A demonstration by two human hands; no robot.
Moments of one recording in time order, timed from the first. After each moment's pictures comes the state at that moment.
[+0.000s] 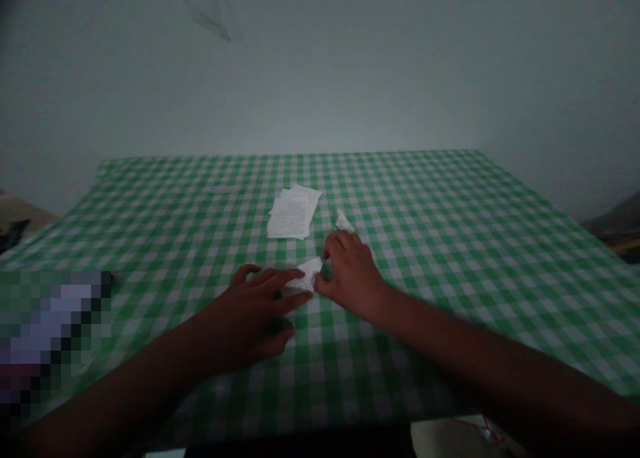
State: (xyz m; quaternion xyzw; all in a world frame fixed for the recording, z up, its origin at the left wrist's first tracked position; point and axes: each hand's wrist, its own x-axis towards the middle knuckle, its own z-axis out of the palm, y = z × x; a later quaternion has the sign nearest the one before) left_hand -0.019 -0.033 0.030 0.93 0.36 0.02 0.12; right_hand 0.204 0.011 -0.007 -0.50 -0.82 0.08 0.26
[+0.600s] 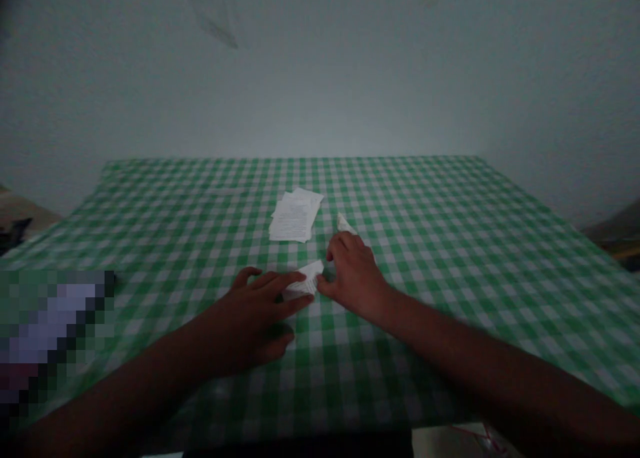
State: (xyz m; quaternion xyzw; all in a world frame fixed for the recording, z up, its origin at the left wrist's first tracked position) left_hand -0.020 -0.034 0.030 0.93 0.36 0.03 0.11; right_hand 0.204 0.011 -0.003 -0.51 -0.82 0.08 0.25
